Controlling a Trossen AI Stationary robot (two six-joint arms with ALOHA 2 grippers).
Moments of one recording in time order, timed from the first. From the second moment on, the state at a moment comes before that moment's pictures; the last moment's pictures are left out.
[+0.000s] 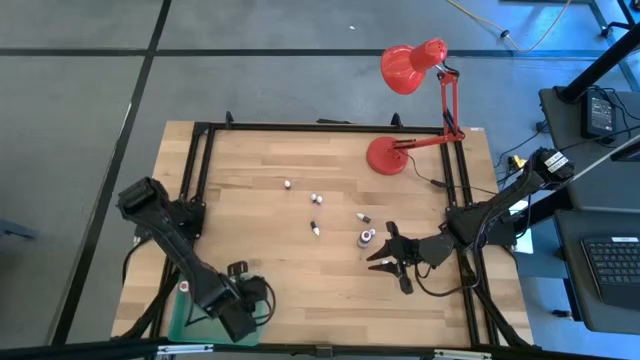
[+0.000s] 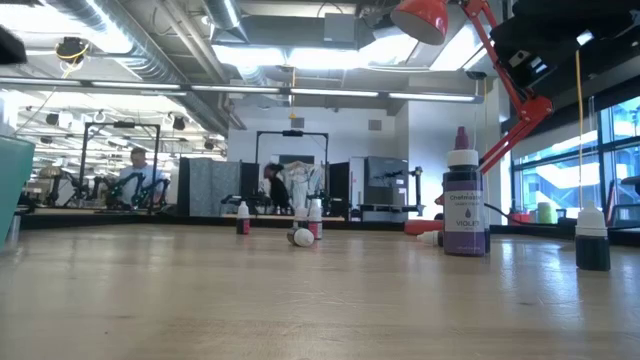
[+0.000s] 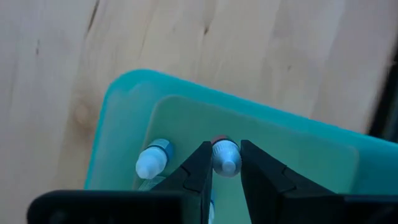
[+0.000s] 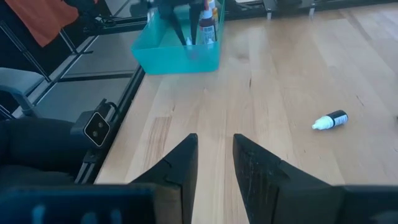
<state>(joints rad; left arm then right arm) -0.84 1.76 1.20 -0.82 -0.26 -1.12 0.59 1.21 0.57 0.21 0.35 0.36</state>
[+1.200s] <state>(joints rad) -0.84 1.82 1.19 -0.80 -0.24 -1.11 0.59 1.21 0.57 0.21 0.35 0.36</state>
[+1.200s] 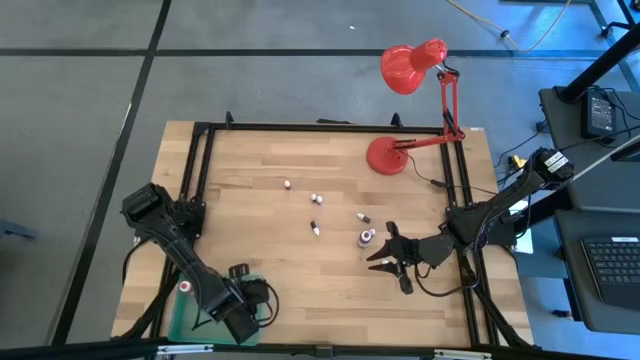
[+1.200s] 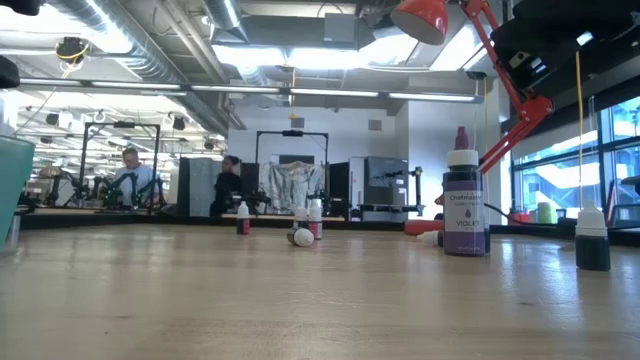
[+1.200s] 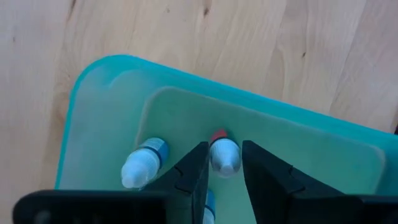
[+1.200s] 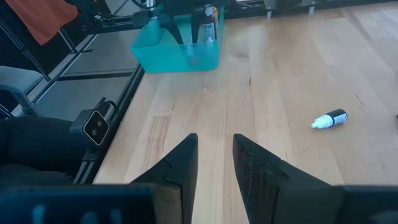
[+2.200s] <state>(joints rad) -0.84 1.63 1.20 -0.82 -0.43 -0.96 0.59 1.21 0.57 0.21 0.35 0.36</state>
